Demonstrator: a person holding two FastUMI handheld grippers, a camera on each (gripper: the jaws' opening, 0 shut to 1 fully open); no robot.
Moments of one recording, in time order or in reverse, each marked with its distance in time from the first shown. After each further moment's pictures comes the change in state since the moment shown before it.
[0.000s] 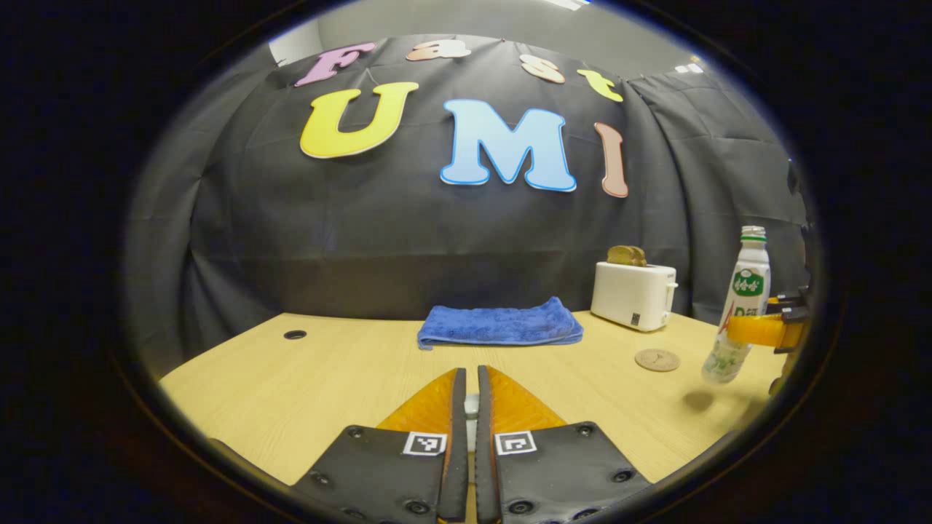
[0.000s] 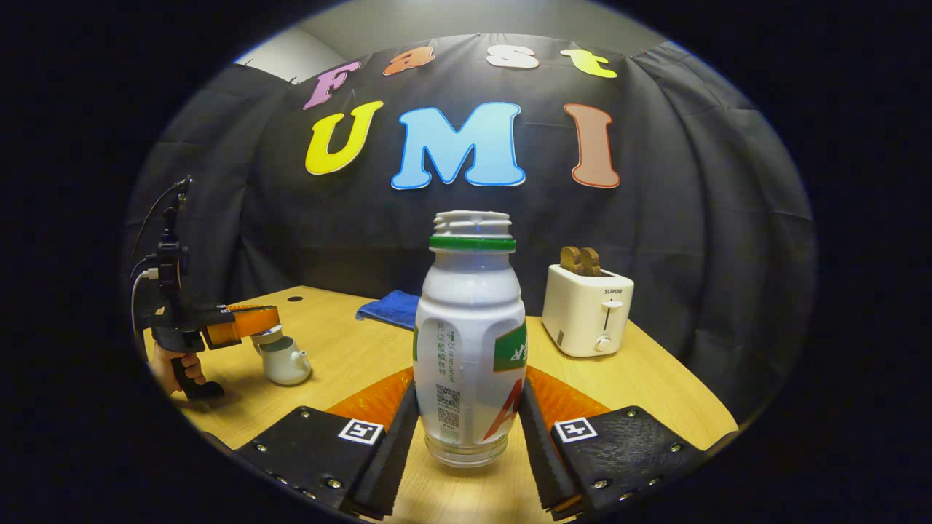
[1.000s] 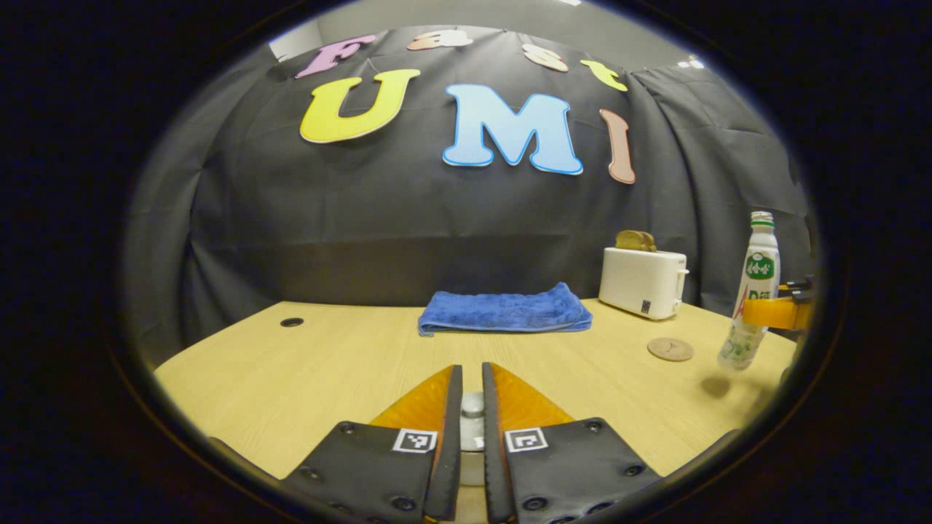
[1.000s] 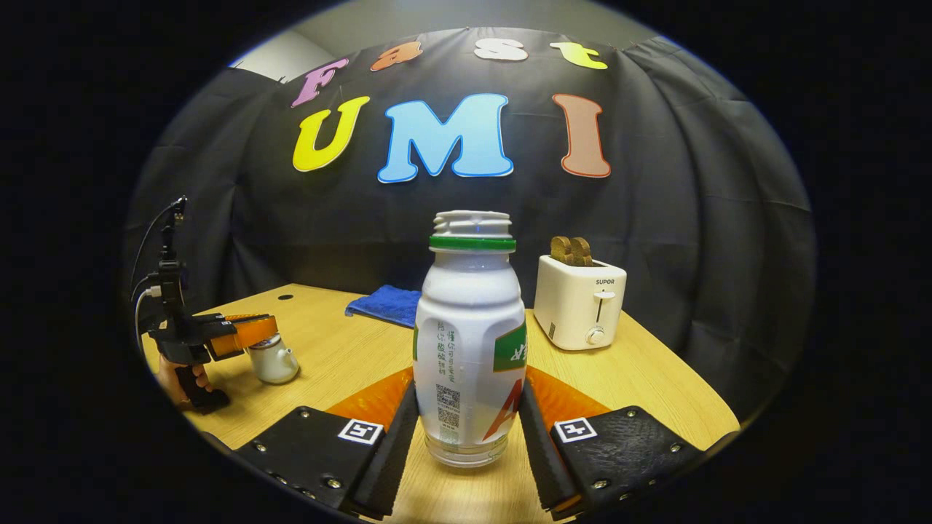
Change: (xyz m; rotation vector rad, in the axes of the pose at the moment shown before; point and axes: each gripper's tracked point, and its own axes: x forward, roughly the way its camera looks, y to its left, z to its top) left arm 0.011 0.002 -0.017 -0.008 0.015 0.012; right arm 0.008 -0.008 -0.006 0.028 0.035 -0.013
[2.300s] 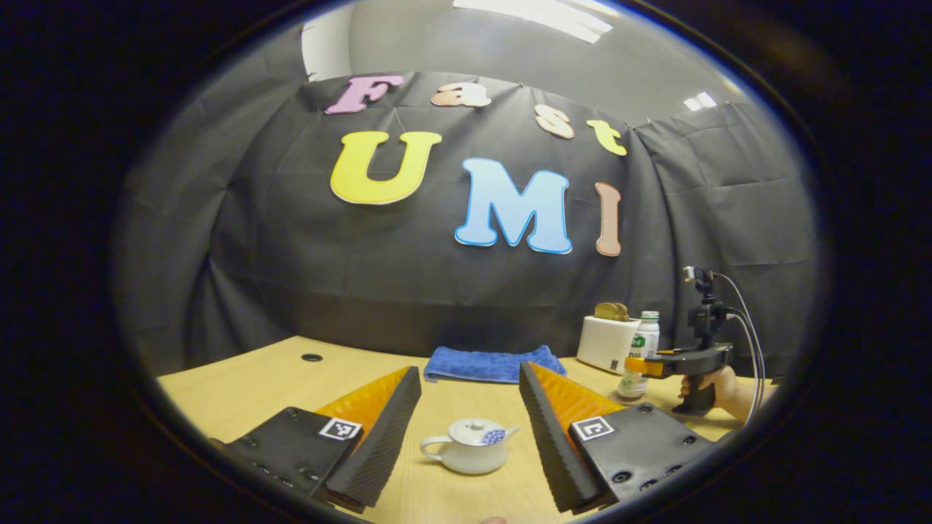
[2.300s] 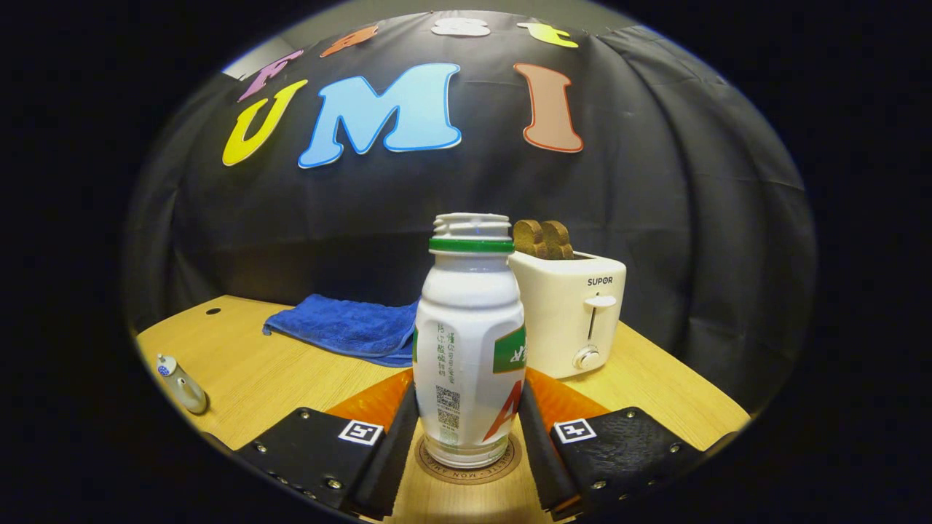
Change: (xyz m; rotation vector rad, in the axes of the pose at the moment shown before) left arm -0.103 0.019 0.071 -0.088 -0.207 -0.005; right arm 0.136 -0.068 -0.001 0.055 0.005 -0.171
